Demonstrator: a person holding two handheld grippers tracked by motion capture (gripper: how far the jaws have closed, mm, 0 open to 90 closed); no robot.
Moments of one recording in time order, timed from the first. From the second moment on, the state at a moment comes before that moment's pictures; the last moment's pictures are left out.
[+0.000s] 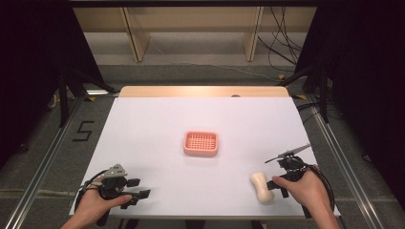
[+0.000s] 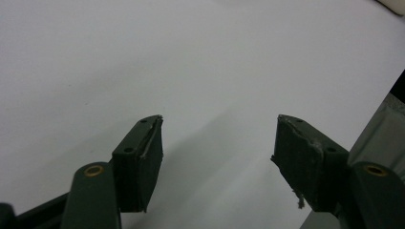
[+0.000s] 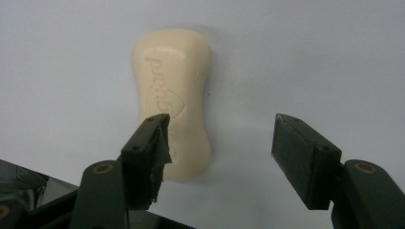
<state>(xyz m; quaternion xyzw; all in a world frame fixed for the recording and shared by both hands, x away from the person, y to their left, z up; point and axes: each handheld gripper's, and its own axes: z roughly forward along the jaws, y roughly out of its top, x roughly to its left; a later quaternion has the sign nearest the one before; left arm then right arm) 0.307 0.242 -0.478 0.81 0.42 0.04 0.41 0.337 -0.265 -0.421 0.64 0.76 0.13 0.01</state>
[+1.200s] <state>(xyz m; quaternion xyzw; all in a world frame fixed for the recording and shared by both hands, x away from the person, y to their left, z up) 0.306 0.242 -0.478 0.81 0.42 0.04 0.41 0.363 -0.224 -0.435 0.59 0.80 0.07 -0.04</state>
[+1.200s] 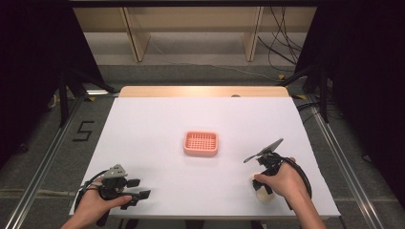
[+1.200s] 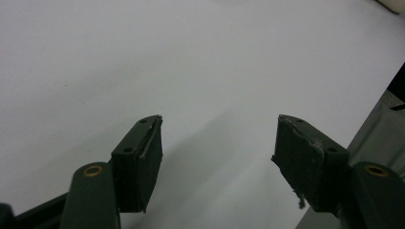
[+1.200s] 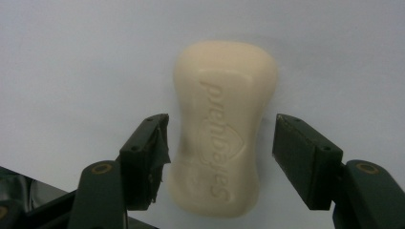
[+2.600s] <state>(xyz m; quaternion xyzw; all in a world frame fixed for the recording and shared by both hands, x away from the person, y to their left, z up) 0.306 0.242 -0.478 0.81 0.42 0.04 0.41 0.365 -0.218 -0.450 0.56 0.83 0.04 -0.02</state>
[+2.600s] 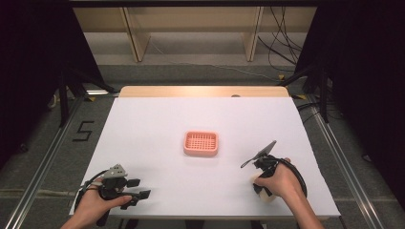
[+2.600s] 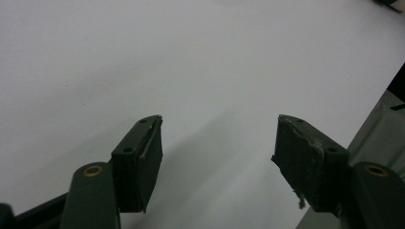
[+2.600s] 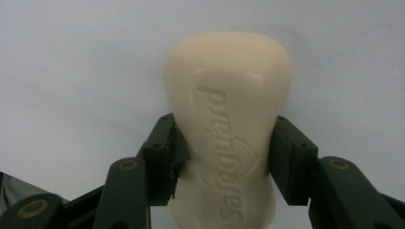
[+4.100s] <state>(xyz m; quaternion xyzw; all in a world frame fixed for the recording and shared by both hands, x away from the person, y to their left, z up) 0.307 0.244 -0.477 0.82 0.41 0.04 0.40 0.375 -0.218 -0.423 0.38 0.91 0.13 0.09</state>
